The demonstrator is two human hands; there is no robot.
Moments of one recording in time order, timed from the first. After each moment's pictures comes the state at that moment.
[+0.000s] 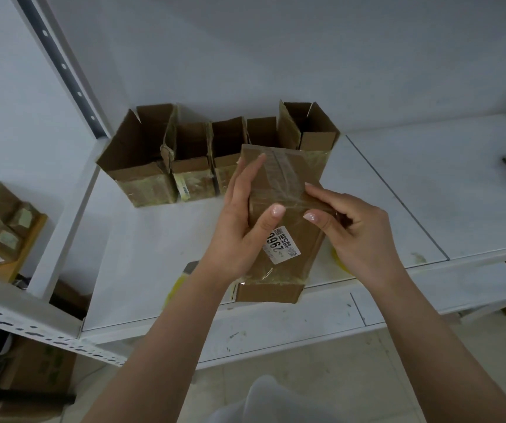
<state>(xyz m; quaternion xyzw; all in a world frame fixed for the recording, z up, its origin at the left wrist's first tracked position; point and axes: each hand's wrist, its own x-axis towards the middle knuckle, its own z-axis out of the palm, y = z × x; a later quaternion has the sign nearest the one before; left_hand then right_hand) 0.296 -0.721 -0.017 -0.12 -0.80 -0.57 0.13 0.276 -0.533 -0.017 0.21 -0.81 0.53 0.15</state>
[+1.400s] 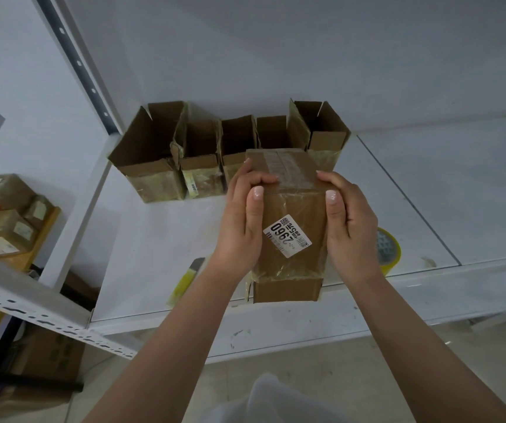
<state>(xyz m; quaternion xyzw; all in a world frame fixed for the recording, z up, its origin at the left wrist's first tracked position) 0.292 -0.715 -0.026 -0.07 -0.78 -0.57 0.24 0.262 -0.556 -0.037 0.17 -0.80 0.51 0.26</state>
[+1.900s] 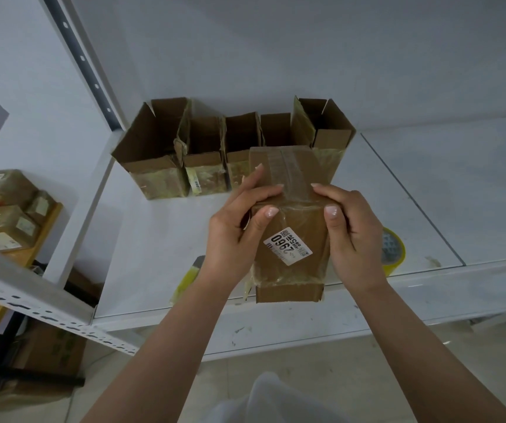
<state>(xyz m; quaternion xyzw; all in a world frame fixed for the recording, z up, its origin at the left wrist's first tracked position) 0.308 -0.730 -0.030 -0.11 -0.77 -0.60 0.22 0.268 -0.553 -0.046 0.23 -0.78 0.51 0.28</state>
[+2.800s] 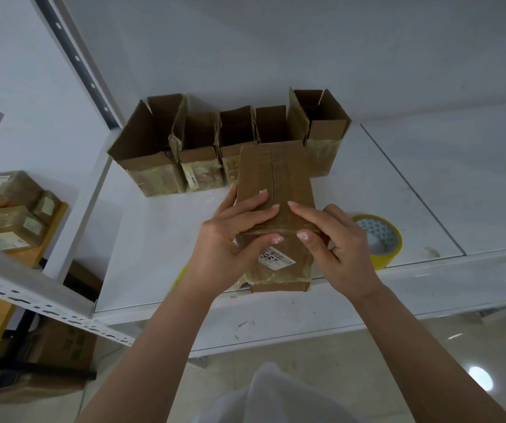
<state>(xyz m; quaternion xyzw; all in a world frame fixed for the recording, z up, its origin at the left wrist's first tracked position) 0.320 -0.733 -0.039 -0.17 -0.85 -0.44 0.23 0.277 -0.539 -0.063 0.32 -0.79 0.48 0.22</state>
